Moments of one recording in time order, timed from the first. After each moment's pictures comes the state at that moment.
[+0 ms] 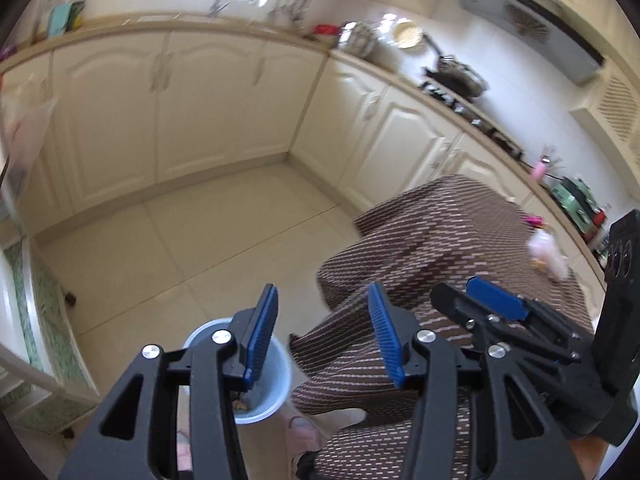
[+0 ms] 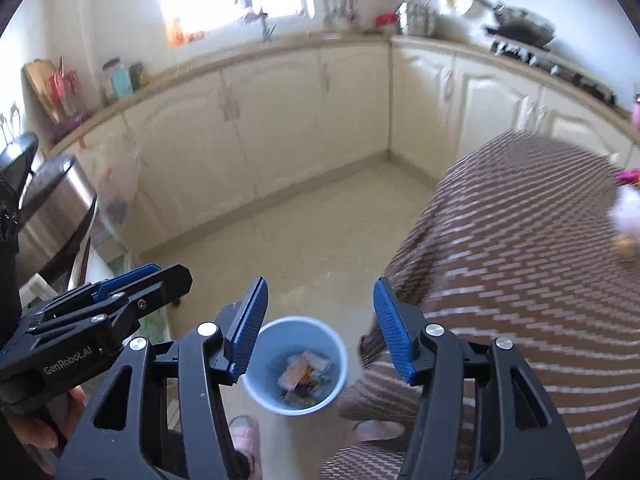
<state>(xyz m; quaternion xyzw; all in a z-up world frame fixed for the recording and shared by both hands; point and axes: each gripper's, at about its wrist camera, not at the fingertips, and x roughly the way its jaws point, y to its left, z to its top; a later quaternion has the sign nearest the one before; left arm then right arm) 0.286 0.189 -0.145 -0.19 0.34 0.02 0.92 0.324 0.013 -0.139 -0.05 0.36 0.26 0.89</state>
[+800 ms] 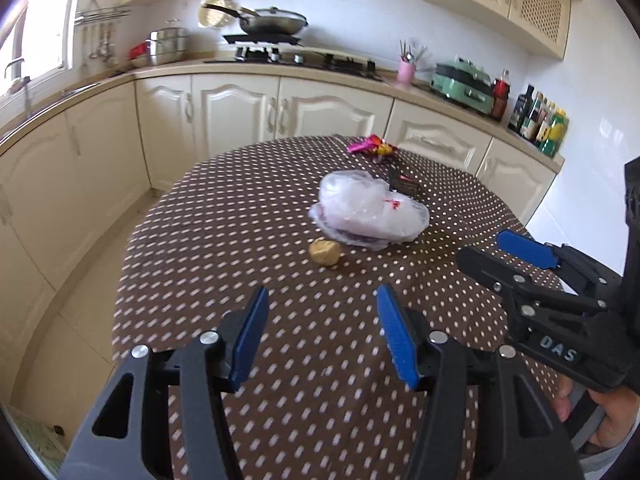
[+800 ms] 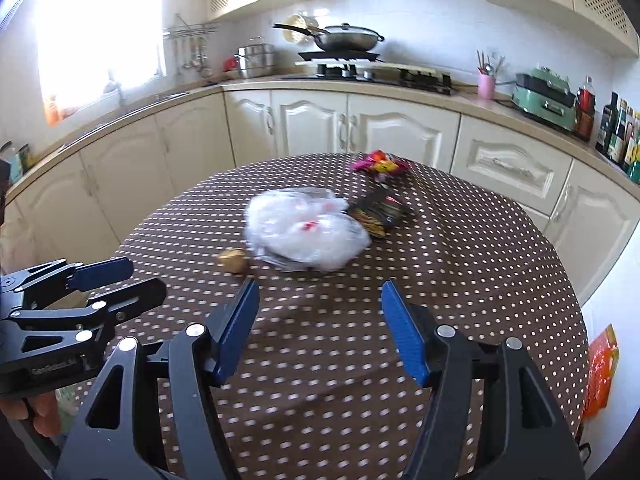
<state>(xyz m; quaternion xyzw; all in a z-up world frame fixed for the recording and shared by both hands) 0.407 -0.102 -0.111 0.00 0.37 -0.17 0.91 0.362 -0.261 -0.110 0.00 0.34 0.06 0.94</state>
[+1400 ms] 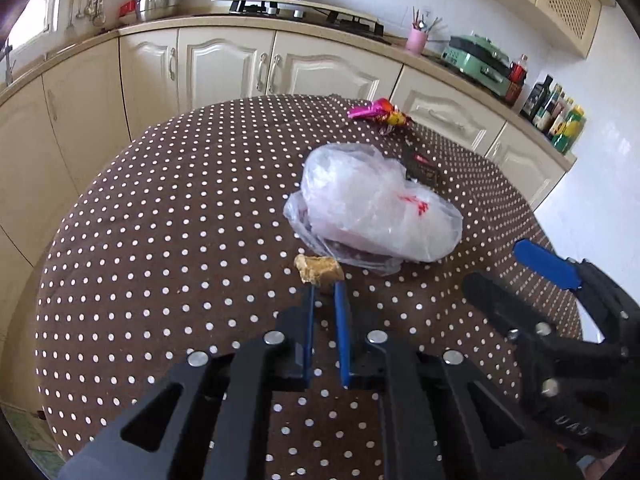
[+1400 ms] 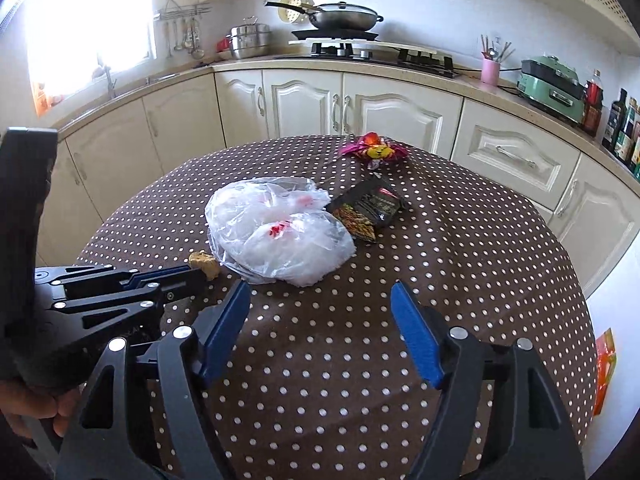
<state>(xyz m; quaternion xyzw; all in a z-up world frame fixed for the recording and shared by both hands) 0.484 -0.131 -0.154 -0.04 0.43 -0.18 0.88 0.404 -0.259 -0.121 -0.03 0.36 0.06 0.93</state>
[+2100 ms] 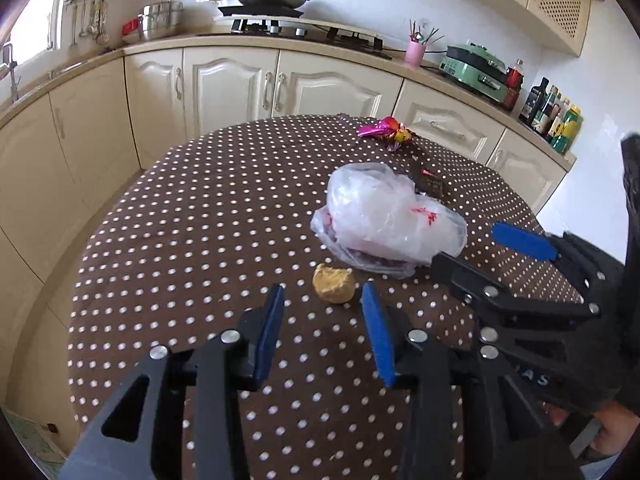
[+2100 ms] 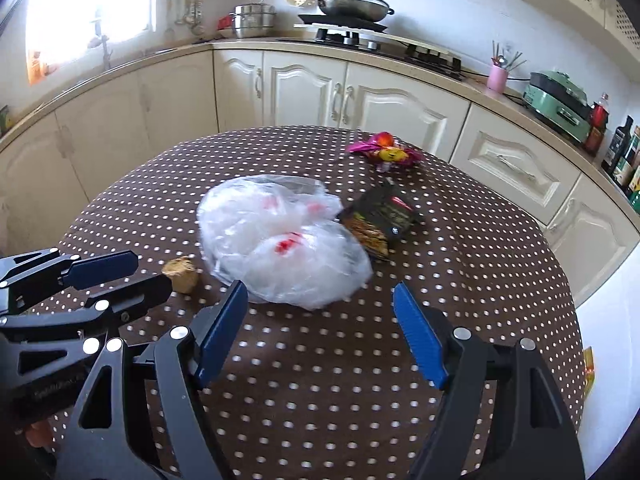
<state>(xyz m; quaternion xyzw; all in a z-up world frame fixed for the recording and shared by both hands) 0.473 -0.115 -0.142 -0.02 0.41 -0.18 0.89 0.426 -0.251 -0.128 -0.06 0.39 0.03 0.92</state>
